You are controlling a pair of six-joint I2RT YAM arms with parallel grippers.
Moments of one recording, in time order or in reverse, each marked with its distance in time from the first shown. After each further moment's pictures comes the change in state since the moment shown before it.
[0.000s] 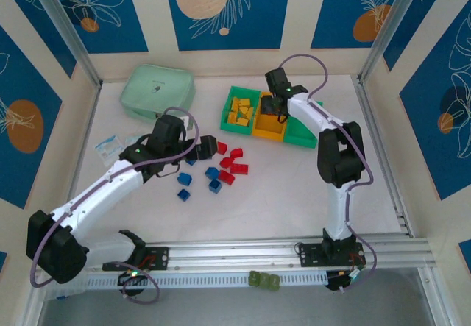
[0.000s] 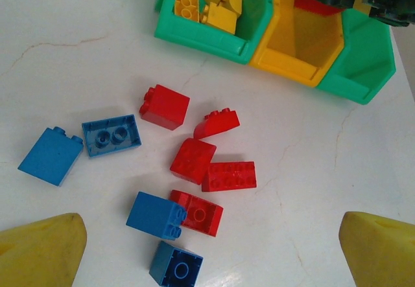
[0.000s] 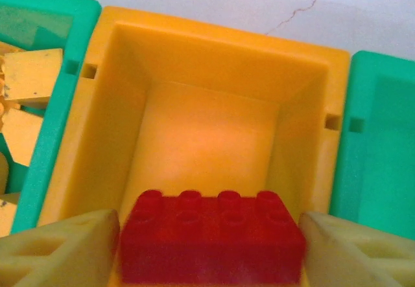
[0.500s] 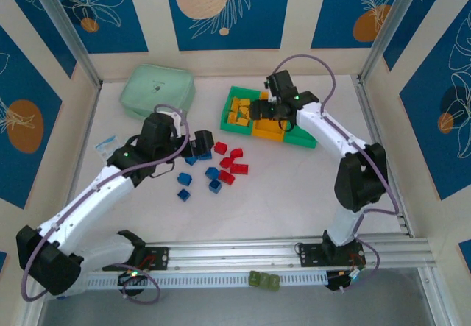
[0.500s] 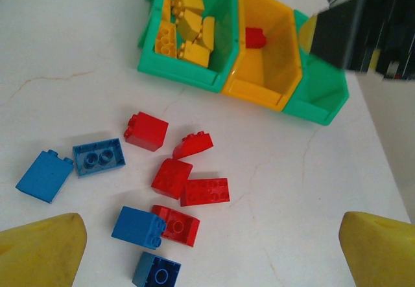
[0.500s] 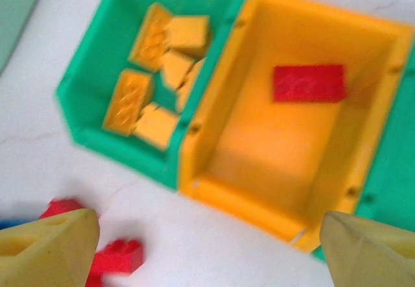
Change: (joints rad) left arm 0.009 -0.102 0.021 -0.009 0.010 -0.011; right arm 0.094 -0.312 -0.209 -0.015 -0.183 -0.018
